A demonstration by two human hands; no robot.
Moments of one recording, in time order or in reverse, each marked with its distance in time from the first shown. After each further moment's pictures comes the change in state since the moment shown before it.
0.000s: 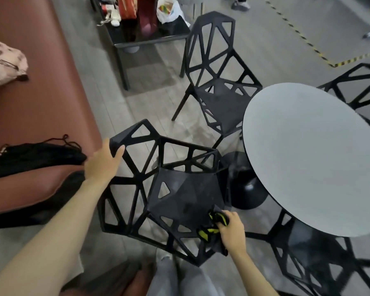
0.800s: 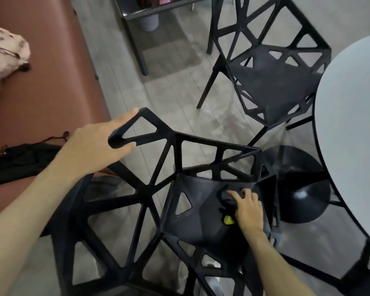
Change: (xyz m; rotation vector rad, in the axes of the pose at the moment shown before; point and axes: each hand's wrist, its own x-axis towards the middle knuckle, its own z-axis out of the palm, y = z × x) left_hand 0.098 0.020 0.018 0.208 -0.140 0.383; right_hand 0.238 0.069 0.163 -0.653 0.039 -0.286
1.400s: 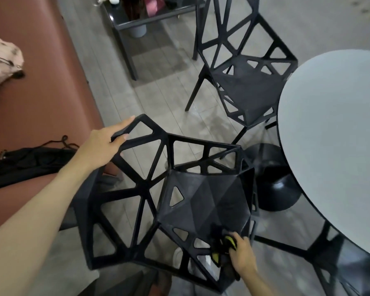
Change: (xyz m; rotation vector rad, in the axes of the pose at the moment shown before) left_hand -0.005 -0.005 -0.003 -0.340 0.004 -0.054; right_hand -0.165 0.002 -0.045 0.419 -0.454 0.319
